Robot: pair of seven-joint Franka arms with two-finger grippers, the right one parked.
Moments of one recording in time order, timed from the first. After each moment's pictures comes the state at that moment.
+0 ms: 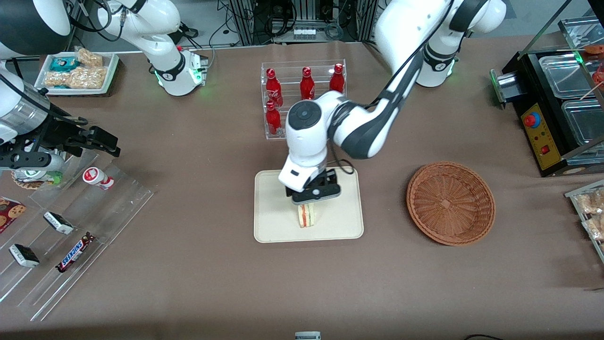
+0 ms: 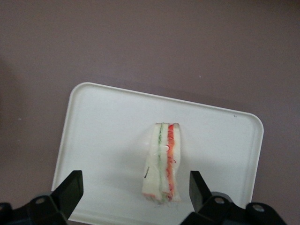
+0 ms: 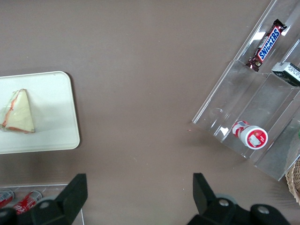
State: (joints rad) arm -0.71 0.62 -0.01 -1.30 0.18 2.02 -1.04
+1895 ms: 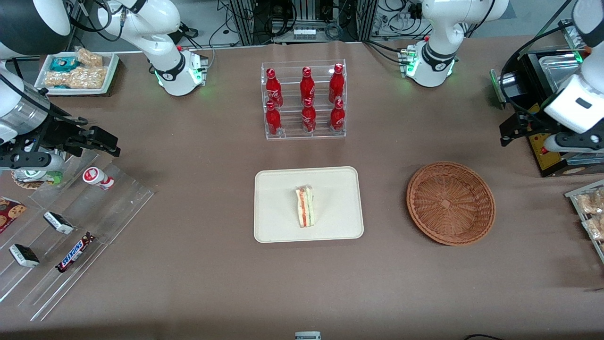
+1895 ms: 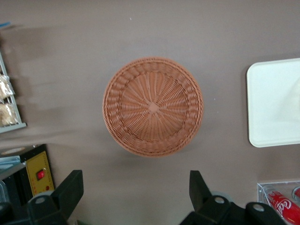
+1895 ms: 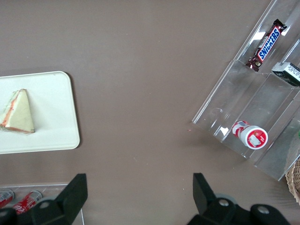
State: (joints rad) arm -0.06 -0.04 0.00 -1.66 0.03 1.66 0.01
